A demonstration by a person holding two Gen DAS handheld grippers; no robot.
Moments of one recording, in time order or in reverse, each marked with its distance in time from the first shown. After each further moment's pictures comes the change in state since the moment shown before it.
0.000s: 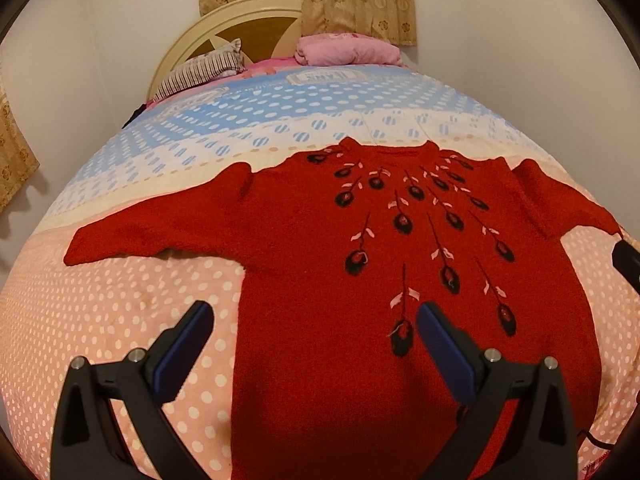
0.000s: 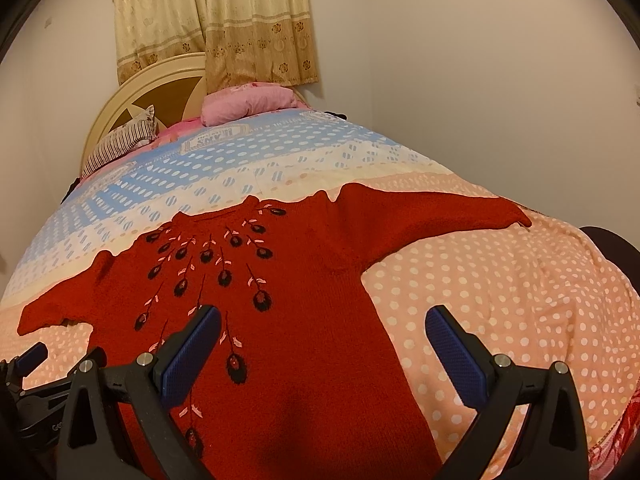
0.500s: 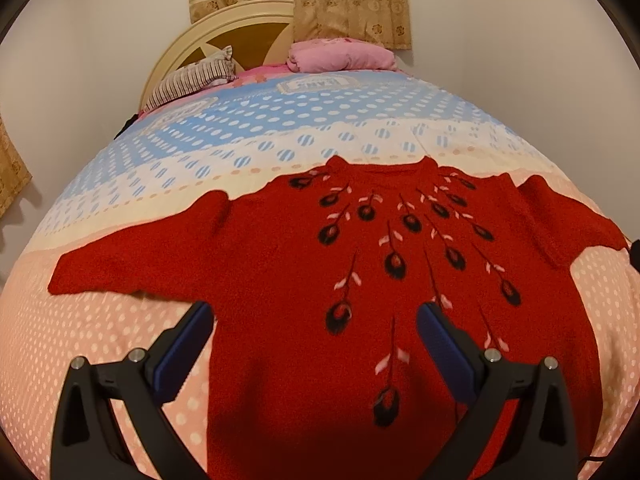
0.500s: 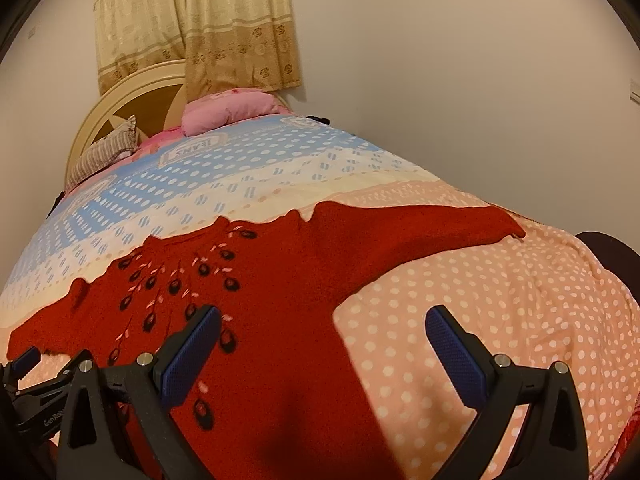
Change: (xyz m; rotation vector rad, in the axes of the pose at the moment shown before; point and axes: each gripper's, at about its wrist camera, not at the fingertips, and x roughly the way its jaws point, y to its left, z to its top) left arm 0.029 -0.017 0.034 0.017 -0.026 -0.012; right arm 0.032 -0.026 0.029 0.040 -0.014 -0.049
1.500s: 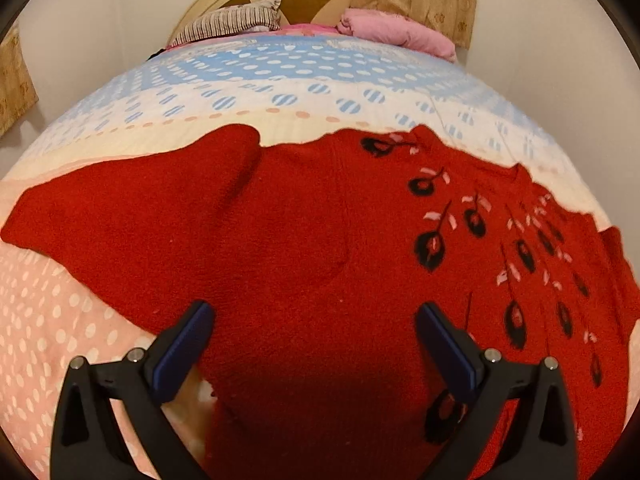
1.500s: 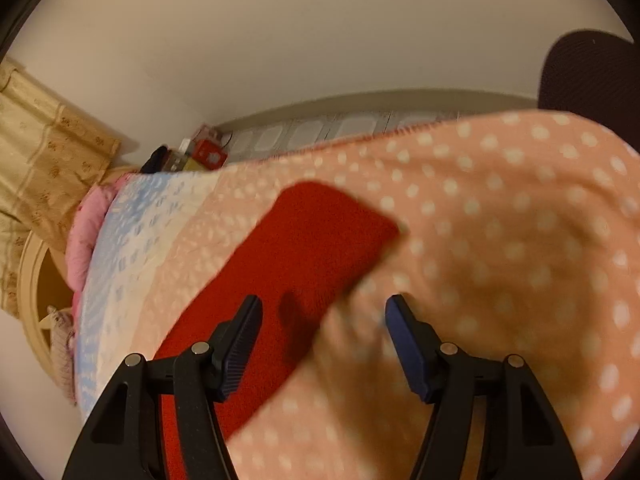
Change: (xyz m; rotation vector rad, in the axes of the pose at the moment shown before) left arm 0.108 0.050 0.000 -0.209 0.116 0.016; right arm 0.210 -0.336 0.055 0.784 0.222 -0.102
